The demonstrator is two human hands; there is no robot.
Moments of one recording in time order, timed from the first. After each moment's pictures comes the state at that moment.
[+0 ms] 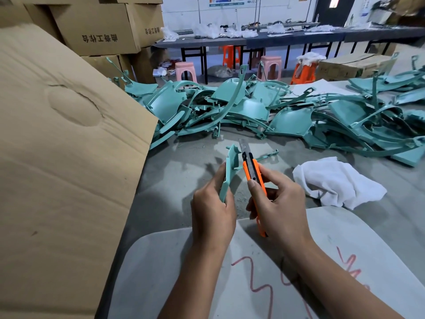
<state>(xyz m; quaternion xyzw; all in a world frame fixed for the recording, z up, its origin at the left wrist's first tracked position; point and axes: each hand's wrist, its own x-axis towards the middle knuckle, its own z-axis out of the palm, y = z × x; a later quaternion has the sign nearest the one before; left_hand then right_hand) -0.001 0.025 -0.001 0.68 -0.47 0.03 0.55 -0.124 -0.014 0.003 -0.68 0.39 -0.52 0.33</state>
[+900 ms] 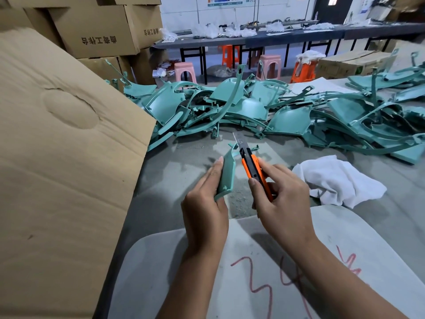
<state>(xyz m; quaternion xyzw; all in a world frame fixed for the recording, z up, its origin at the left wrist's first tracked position) 0.005 0.033 0.003 0.63 -0.52 0.04 0.57 -0.131 -0.018 0.012 -0.74 0.36 -0.54 0.17</state>
